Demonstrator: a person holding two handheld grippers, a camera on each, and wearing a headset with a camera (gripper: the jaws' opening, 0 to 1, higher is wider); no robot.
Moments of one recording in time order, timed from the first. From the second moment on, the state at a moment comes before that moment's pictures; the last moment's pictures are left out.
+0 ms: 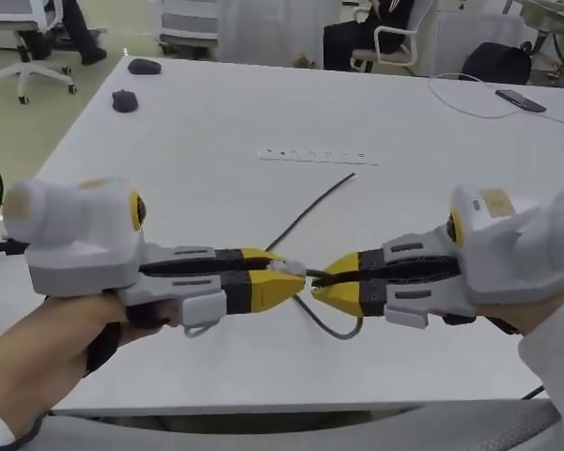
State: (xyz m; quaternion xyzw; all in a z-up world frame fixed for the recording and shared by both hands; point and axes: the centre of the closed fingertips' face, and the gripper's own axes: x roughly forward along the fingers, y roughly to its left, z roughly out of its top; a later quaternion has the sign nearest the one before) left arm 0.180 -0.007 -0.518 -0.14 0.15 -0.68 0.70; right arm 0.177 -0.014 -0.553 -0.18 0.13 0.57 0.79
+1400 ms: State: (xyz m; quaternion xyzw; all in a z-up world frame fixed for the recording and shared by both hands) left arm 0.195 0.000 -0.547 -0.14 0.19 -0.65 0.72; right arm 0.196 -0.040 -0.605 -0.15 0.17 0.59 0.78
